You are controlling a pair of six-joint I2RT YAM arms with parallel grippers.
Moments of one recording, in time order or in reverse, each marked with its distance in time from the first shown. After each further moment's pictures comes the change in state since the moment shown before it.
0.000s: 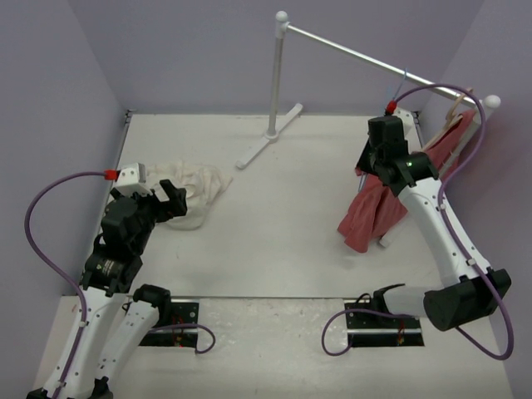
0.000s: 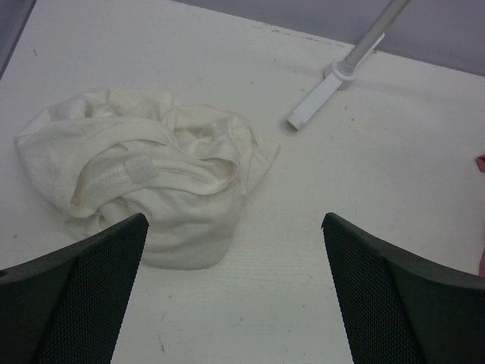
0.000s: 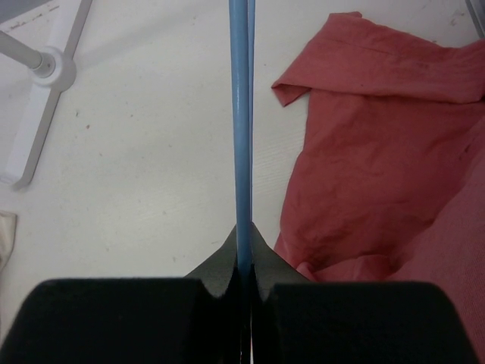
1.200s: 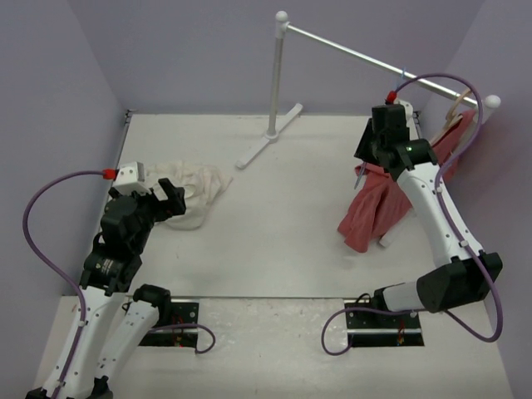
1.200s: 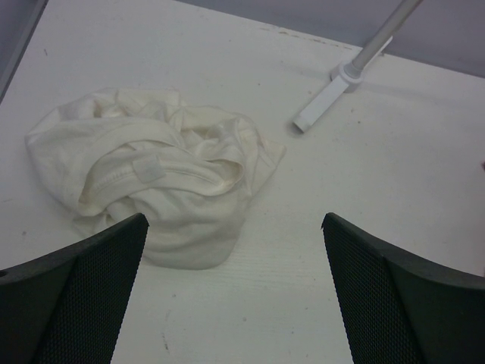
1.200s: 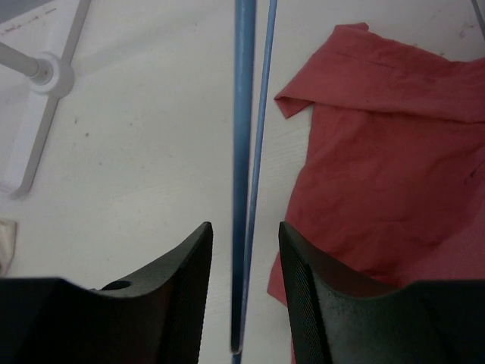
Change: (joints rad) left arm 0.000 0.010 0.017 -0.015 -0.021 0.000; right arm -0.066 0.106 0.104 -0.011 -0.071 -0.048
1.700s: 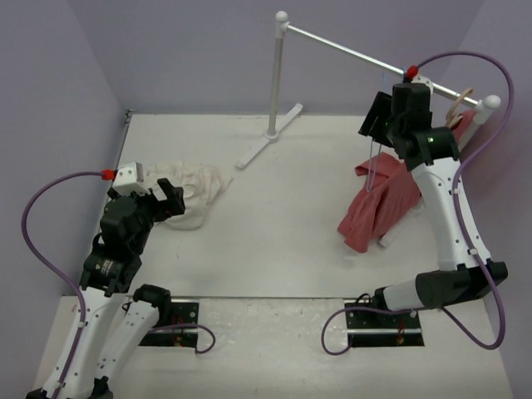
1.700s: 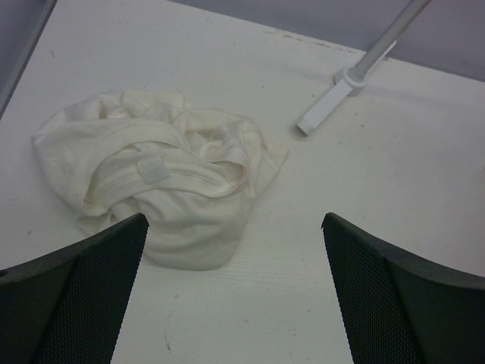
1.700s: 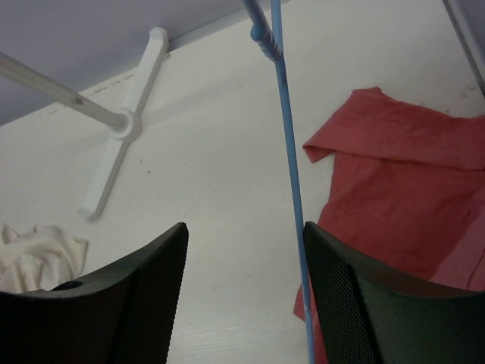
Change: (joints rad) left arm 0.000 -0.006 0.000 -0.001 -0.015 0.000; right arm -0.039 0.016 0.236 -0.061 -0.064 -0.010
